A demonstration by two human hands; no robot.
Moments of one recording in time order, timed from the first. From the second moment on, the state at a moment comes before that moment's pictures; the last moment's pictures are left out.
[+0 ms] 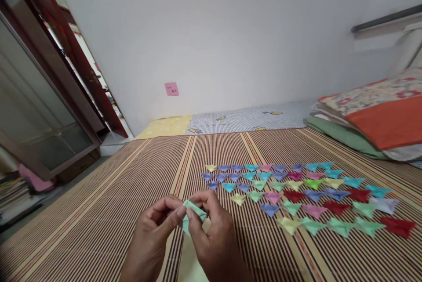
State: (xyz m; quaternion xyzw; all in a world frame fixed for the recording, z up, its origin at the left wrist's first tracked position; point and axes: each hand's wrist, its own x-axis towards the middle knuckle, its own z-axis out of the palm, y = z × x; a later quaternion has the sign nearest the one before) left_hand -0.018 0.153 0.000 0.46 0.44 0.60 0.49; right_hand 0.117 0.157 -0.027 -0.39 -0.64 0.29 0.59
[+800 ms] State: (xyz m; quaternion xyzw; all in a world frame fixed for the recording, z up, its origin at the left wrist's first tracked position) left_hand -0.014 0.157 -0.013 0.46 0.44 0.60 0.48; right_hand 0.138 0.161 -0.014 -0.40 -0.68 0.37 0.49
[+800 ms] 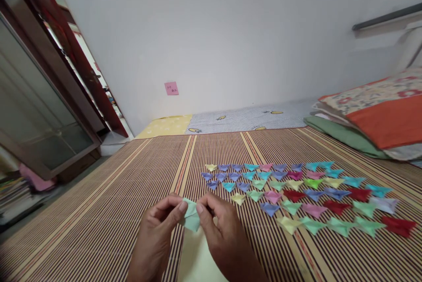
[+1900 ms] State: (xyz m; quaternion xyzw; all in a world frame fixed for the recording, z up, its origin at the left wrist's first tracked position) left_hand -0.006 0.156 -0.011 0.49 0.44 0.57 0.49; right_hand 0.138 0.166 -0.020 -0.39 -0.60 0.40 0.57
